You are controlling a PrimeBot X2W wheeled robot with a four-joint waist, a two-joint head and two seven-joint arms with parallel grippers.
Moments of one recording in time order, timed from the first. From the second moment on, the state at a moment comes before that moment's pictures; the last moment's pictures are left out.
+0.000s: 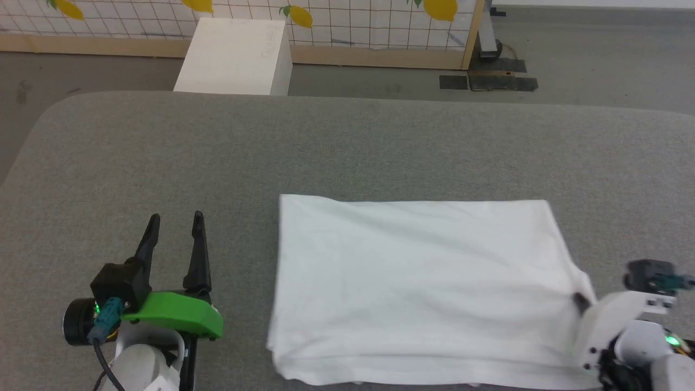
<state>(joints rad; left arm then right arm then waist) -0.13 0.21 -0.11 0.16 -0.31 0.03 -0.26 -0.13 -0.04 -0.26 0.31 0.15 0.13 0.44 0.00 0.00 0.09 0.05</state>
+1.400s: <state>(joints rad) -0.20 0.11 -0.08 0.20 -0.22 -0.05 -0.26 -0.36 -0.05 0.59 0.24 0.14 0.13 0.55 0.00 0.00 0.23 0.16</state>
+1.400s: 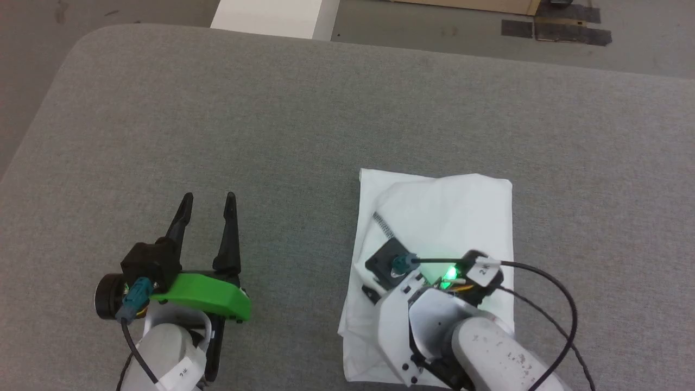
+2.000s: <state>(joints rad) -0.18 0.10 -0.04 0.21 -0.20 -0.07 -0.26 -0.19 -0.05 0.20 -0.02 0.37 0.13 0.14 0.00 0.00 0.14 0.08</state>
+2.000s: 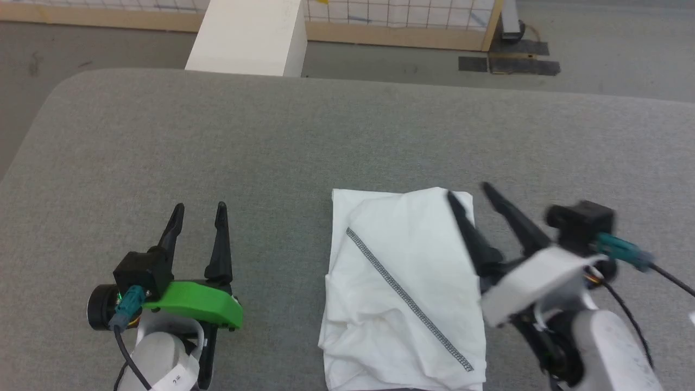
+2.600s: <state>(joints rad) -0.18 0.09 -0.04 0.21 -0.20 -0.09 -0.26 -0.18 -0.05 0.09 0.32 0.40 0.13 0.38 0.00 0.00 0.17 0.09</state>
